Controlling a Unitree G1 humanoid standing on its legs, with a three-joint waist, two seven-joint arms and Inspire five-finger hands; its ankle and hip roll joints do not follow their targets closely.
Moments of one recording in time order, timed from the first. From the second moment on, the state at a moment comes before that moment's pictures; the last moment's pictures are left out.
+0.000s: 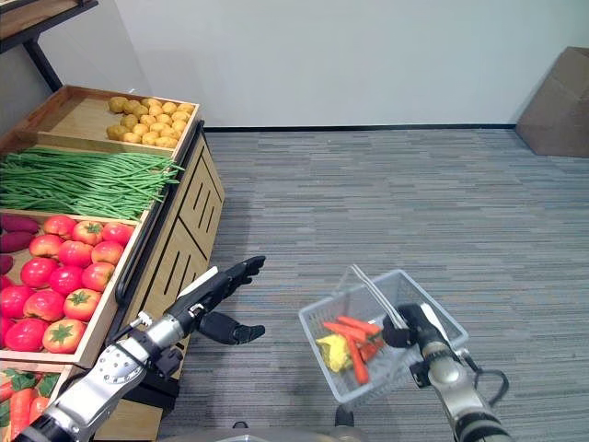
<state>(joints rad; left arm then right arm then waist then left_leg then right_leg) 0.15 0.72 -0.42 0.01 -0.33 -0.20 -0.14 0.02 -0.52 0.18 0.79 0.05 -0.11 -0.09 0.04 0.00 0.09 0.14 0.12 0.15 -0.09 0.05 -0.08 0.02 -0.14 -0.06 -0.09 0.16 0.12</state>
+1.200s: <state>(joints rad) 0.11 0.24 -0.12 1.33 0.04 -0.11 0.08 0.09 -0.32 0.01 1.40 0.21 -0.14 -0.09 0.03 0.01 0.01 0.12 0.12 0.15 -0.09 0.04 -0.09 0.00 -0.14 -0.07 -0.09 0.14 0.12</state>
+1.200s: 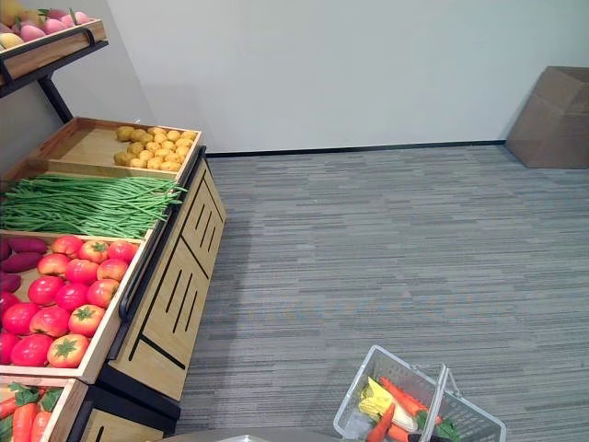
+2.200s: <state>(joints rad) 0.11 0.25 -0.16 1.35 0.04 -0.10 0.09 0.13 -0.26 0.09 1.45 0.19 -0.10 -0.04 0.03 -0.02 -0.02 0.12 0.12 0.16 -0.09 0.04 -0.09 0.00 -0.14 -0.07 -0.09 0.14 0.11</state>
